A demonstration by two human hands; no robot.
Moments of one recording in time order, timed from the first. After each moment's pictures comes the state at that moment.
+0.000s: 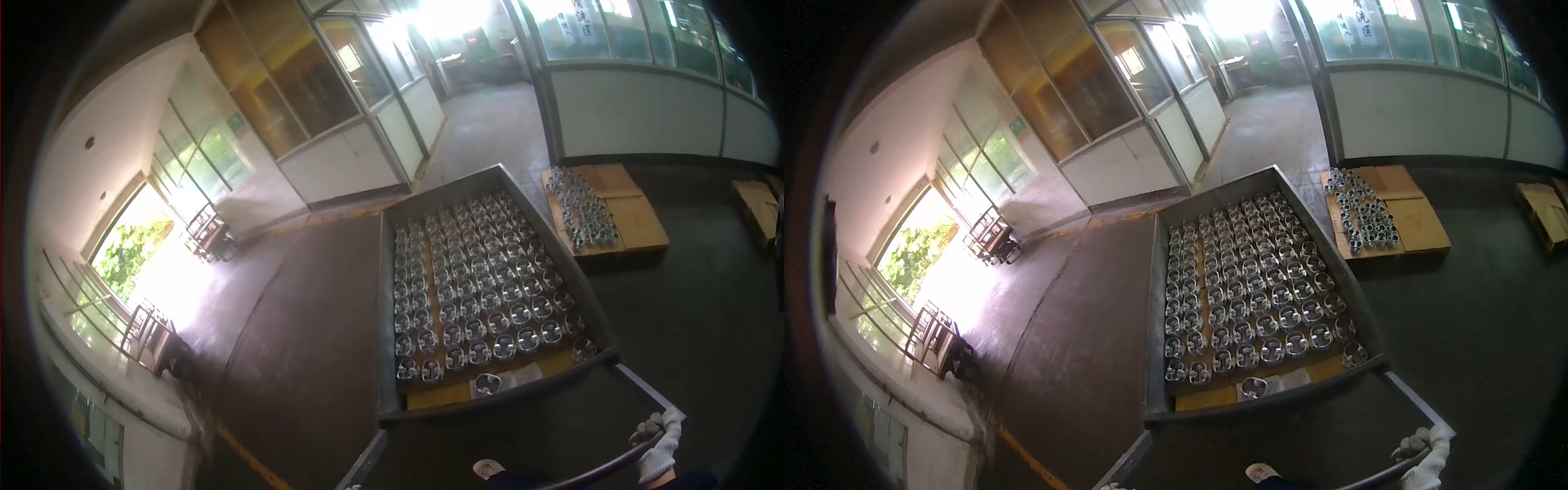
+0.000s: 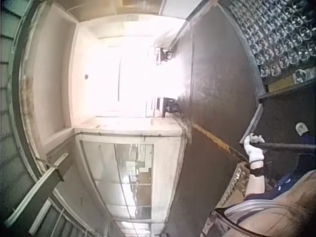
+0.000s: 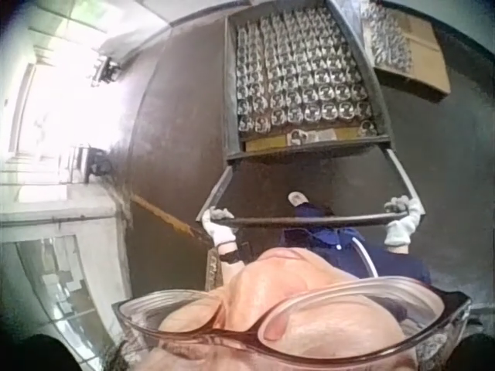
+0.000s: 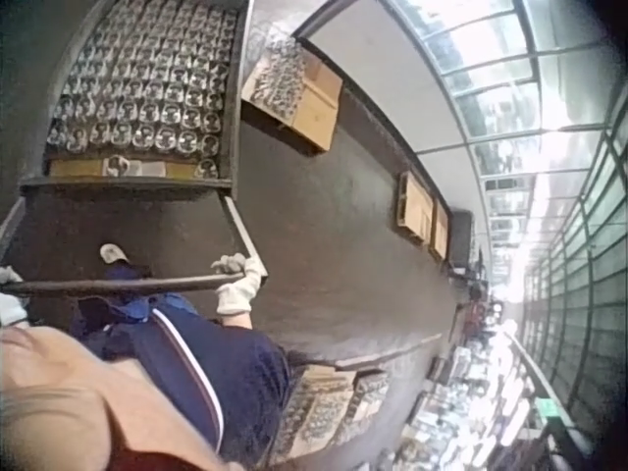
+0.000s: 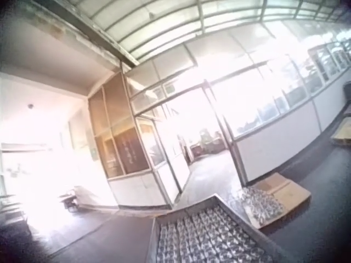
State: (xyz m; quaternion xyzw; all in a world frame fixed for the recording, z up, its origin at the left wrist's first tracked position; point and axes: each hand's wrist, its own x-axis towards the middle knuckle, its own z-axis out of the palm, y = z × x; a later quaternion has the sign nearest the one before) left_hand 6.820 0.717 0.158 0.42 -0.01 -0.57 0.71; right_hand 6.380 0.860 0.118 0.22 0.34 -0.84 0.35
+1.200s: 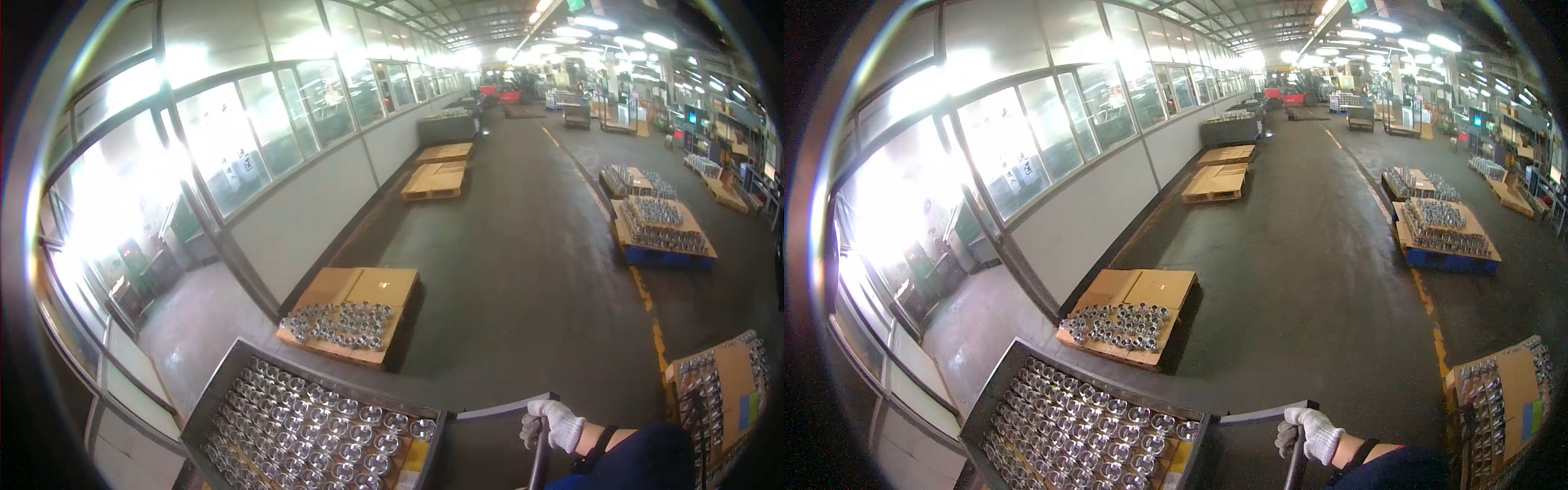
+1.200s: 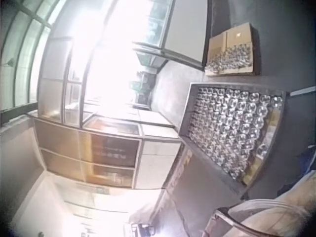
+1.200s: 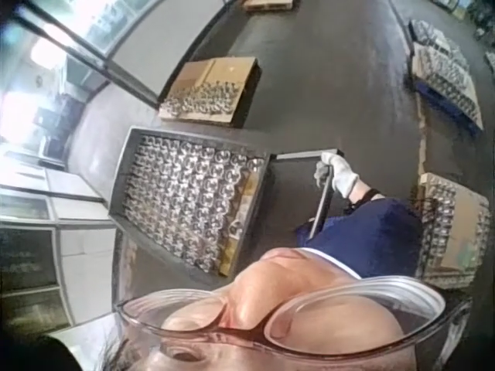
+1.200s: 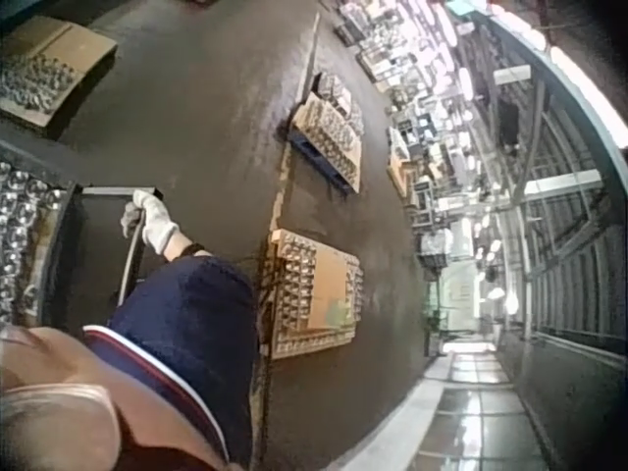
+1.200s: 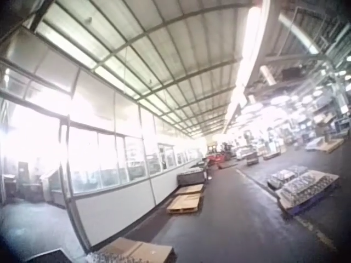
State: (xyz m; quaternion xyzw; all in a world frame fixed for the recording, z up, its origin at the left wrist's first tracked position) left_hand 6.651 0.430 0.158 0.38 -0.23 -0.87 0.22; right_hand 6.481 0.790 0.191 0.35 0.31 -0.84 0.26
